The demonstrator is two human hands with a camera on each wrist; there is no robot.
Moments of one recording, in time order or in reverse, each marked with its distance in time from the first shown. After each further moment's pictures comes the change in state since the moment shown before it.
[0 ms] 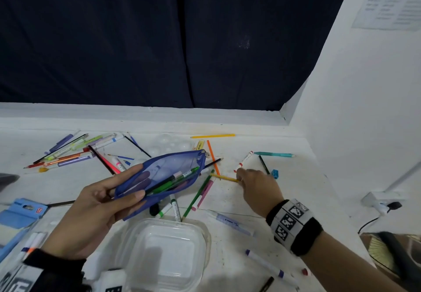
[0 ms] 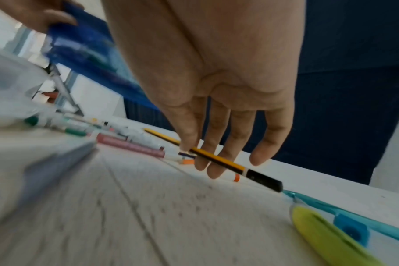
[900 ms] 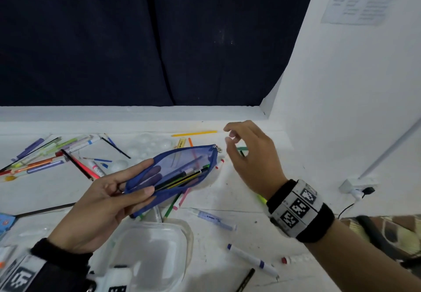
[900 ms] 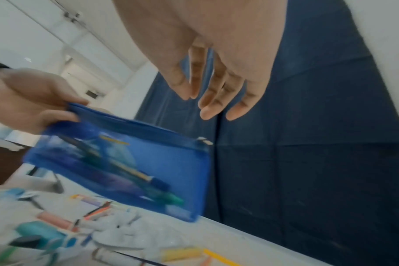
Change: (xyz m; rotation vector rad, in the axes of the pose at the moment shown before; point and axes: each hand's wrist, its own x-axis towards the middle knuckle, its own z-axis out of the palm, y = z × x) left_hand 0.010 0.000 0.049 -0.046 -0.159 -0.071; right_hand -0.013 -0.003 -0.080 0.460 0.707 -0.244
